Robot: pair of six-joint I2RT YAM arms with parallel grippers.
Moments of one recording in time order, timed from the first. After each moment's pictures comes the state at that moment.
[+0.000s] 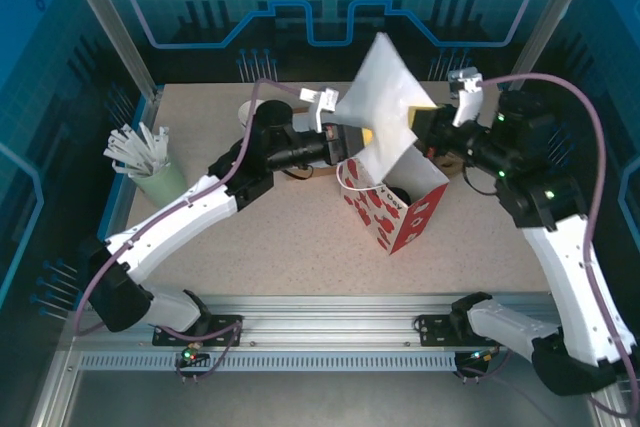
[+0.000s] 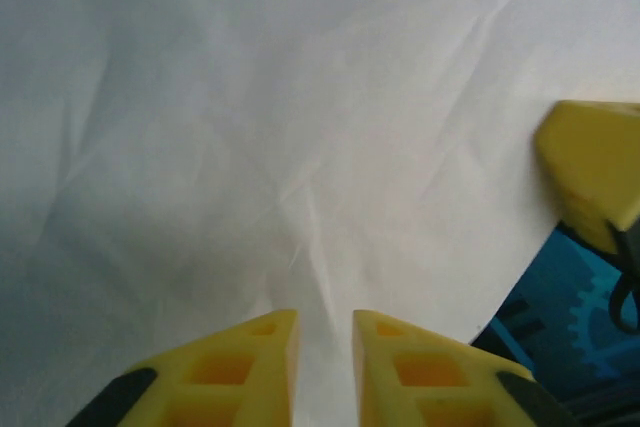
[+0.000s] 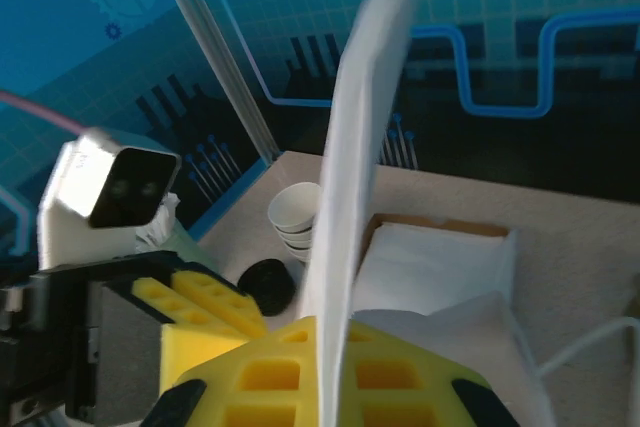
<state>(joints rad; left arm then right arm) -0.71 1.42 1.31 0.00 0.46 -0.75 0.34 1.03 1.52 -0.73 -0.30 0.21</state>
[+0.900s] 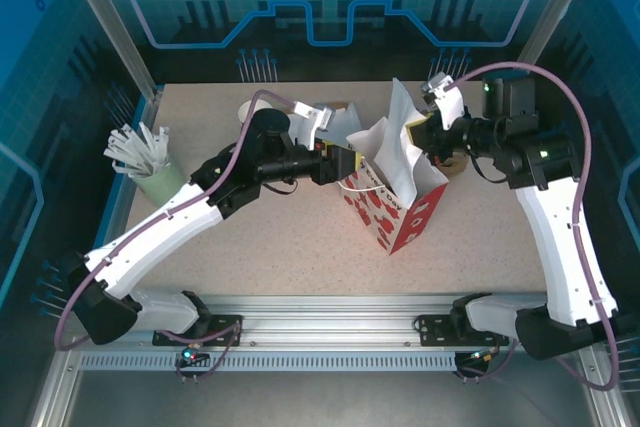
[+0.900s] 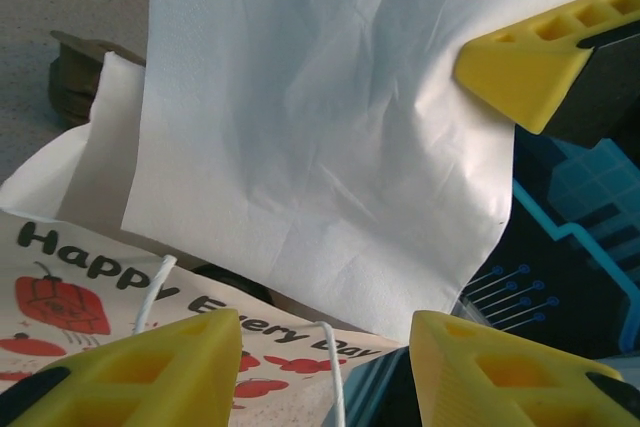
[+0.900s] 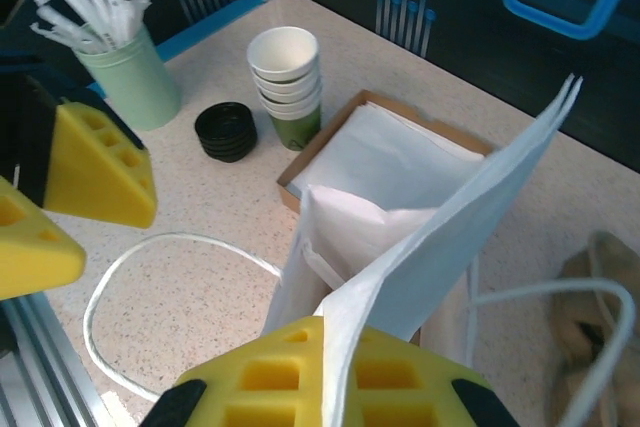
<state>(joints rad) -0.72 1.31 1.32 -0.33 0.36 -0.52 0.23 1.24 1.69 -1.07 -0.51 -0.26</state>
